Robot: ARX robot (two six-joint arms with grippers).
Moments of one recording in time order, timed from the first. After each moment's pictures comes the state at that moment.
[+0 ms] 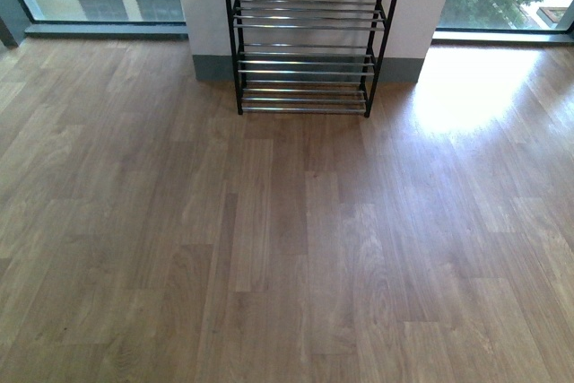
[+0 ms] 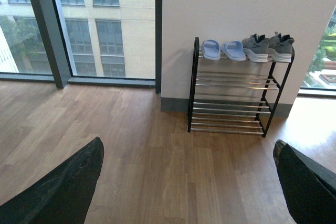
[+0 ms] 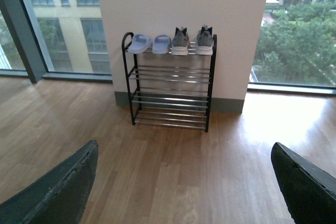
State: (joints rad) left arm 0.00 0.02 0.01 0.00 0.00 -0.01; right arm 0.00 0.00 0.02 0.00 0.00 0.00
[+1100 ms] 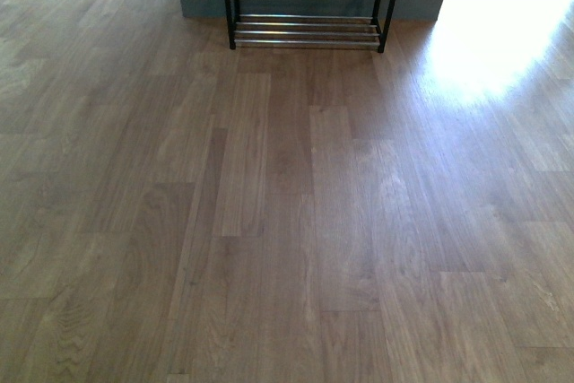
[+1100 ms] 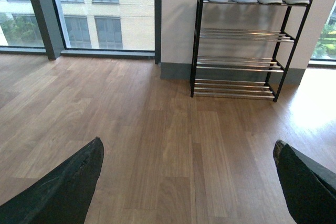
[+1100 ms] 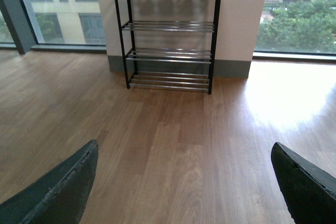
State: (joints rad) left arm 0.00 0.02 0.01 0.00 0.00 0.00; right arm 0.00 0.00 0.02 0.00 0.00 0.00
